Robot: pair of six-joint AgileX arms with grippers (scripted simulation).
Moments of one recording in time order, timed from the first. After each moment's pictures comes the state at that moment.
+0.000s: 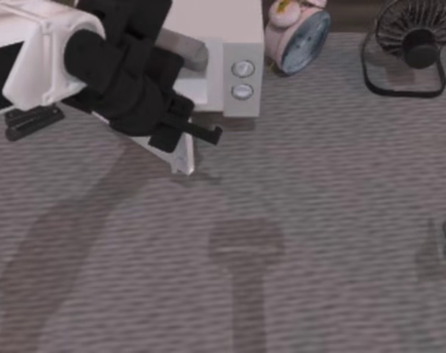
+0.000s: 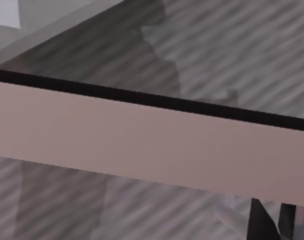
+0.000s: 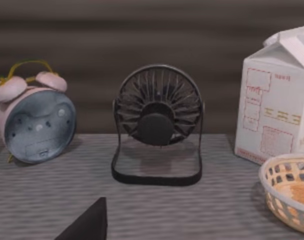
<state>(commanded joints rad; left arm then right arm) -0.50 1.72 1.31 -0.63 0.01 0.03 0.00 0.00 0.00 0.00 0.00 0.00</state>
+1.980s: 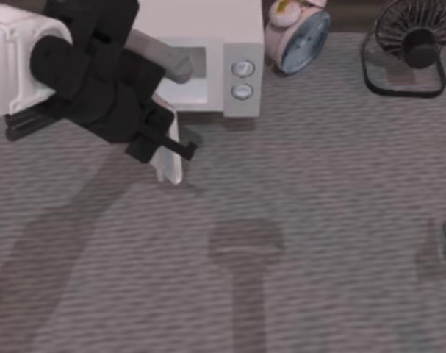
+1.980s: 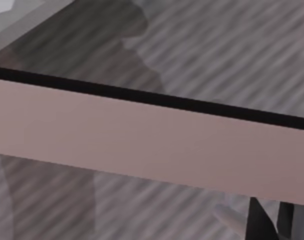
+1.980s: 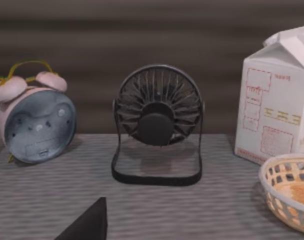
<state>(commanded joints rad) -0.44 1.66 1.24 -0.63 0.10 0.18 0.00 0.00 0.00 0.00 0.00 0.00</state>
